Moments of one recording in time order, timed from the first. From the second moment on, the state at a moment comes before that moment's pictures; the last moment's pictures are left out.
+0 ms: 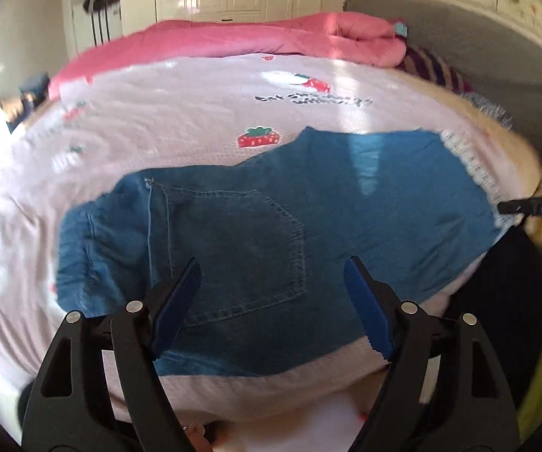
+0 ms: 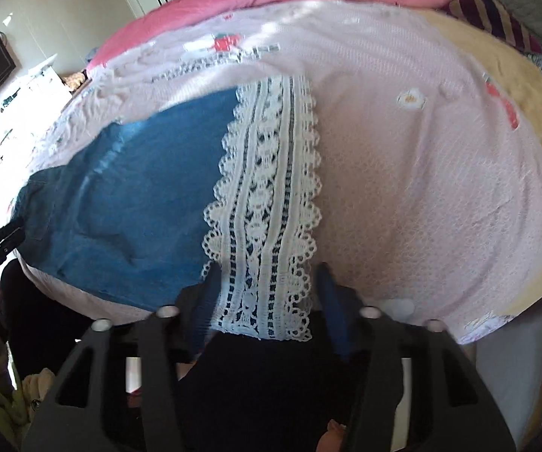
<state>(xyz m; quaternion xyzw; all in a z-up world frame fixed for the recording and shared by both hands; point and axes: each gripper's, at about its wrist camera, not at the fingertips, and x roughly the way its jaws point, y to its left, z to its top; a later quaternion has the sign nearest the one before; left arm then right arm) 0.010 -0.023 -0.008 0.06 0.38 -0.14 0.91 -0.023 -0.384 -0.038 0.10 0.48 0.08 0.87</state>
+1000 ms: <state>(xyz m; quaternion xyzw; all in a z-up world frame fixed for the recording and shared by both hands) 0.025 0.004 -0.015 0.02 0.41 -0.13 0.90 -0.032 -0.379 -0.032 0.08 0.47 0.06 0.88</state>
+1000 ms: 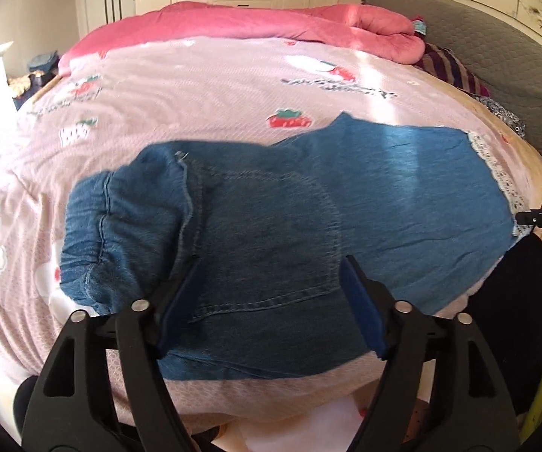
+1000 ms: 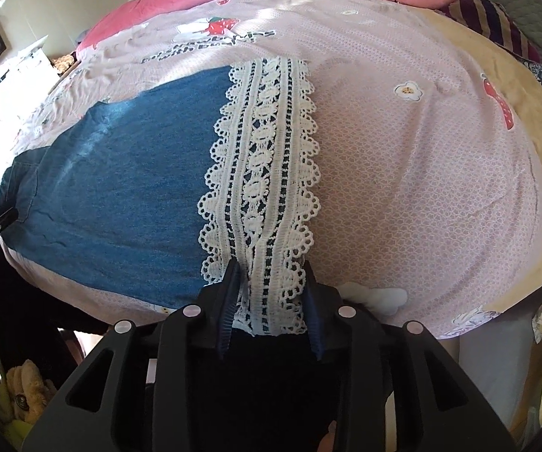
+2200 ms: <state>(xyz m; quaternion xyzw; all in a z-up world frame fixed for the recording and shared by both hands) 0.054 -0.142 0.075 0.10 0.33 -0.24 0.91 -0.064 -0.391 0.012 0.15 0.36 0.07 0.92</state>
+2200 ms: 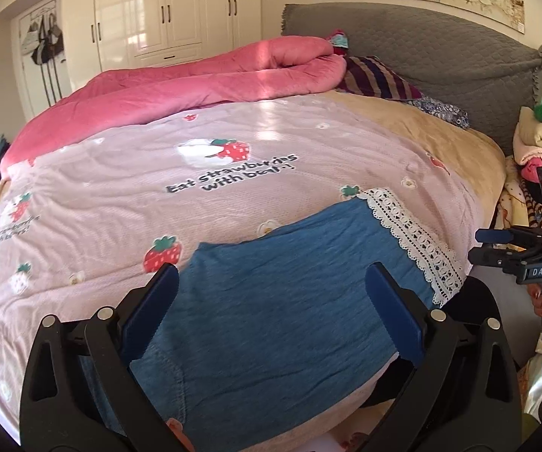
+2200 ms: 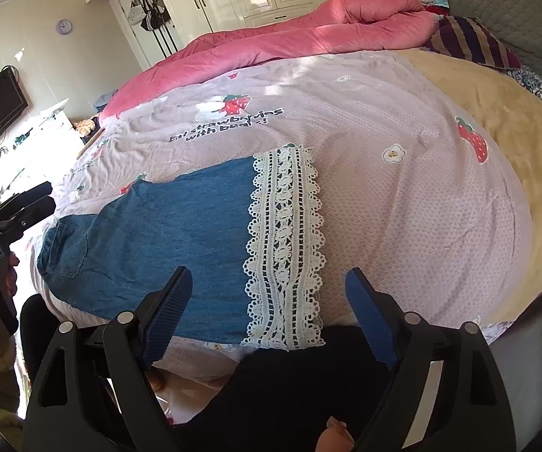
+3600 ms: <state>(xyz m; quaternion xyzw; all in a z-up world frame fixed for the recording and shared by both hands) 0.208 -0.329 -0.029 0.17 0.48 -0.48 0.72 -0.031 -0.363 -0.037 0.12 0.41 0.08 0.90</state>
